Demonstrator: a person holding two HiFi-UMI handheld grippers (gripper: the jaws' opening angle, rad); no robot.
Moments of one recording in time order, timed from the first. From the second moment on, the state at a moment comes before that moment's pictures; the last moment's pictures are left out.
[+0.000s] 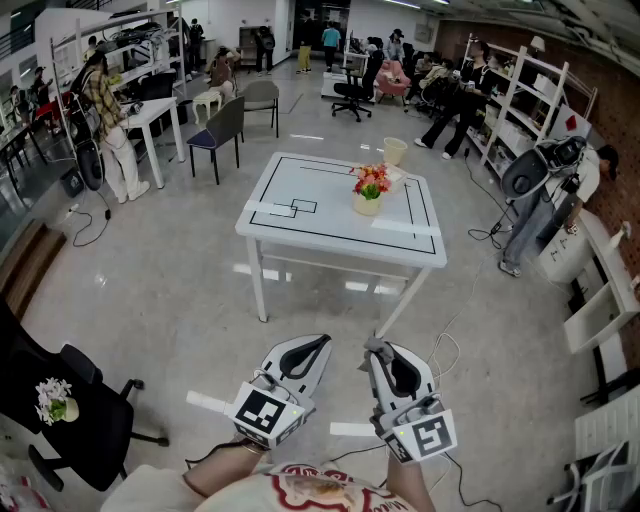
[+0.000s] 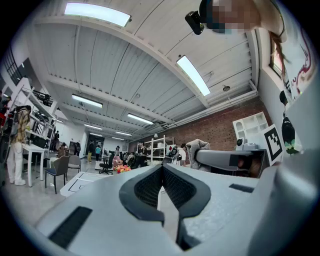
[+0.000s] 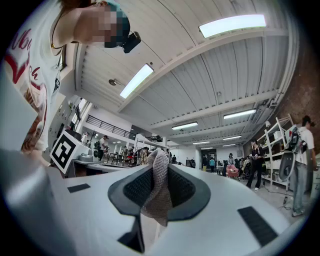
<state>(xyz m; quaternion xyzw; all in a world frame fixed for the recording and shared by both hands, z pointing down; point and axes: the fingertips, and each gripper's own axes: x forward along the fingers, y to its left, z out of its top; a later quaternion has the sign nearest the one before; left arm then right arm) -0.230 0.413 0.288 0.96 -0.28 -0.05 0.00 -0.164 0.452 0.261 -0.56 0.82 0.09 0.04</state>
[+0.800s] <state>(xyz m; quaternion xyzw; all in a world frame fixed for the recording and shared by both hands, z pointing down) -0.198 0.419 0.288 0.96 -0.29 -0.06 0.00 -0.137 0.458 0.261 -0.55 0.83 0.09 0.05</state>
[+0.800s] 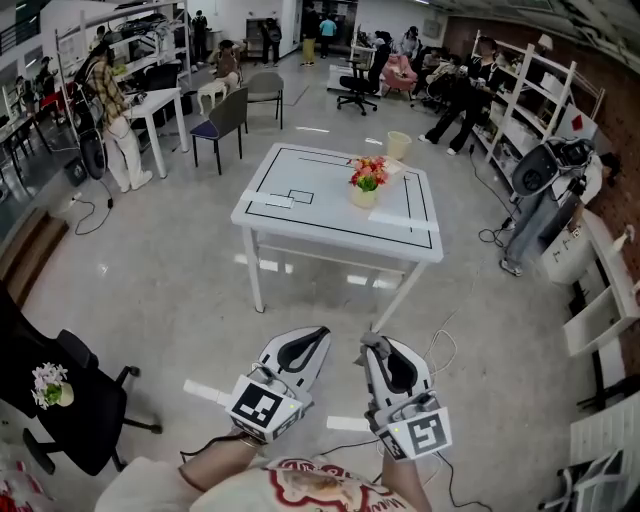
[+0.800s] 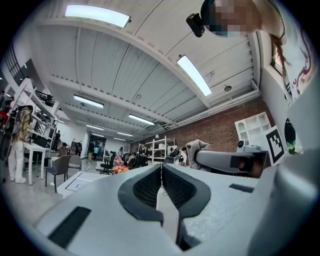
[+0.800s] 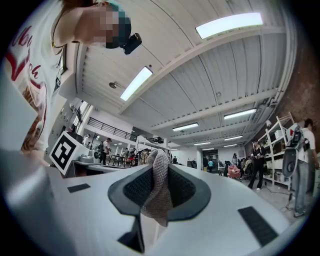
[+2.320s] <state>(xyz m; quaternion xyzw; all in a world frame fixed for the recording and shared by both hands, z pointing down) -0.071 0.276 0.291 0.97 -0.23 -0.08 -0.02 -0.027 0.312 0.269 -0.58 0.81 0.09 0.05</state>
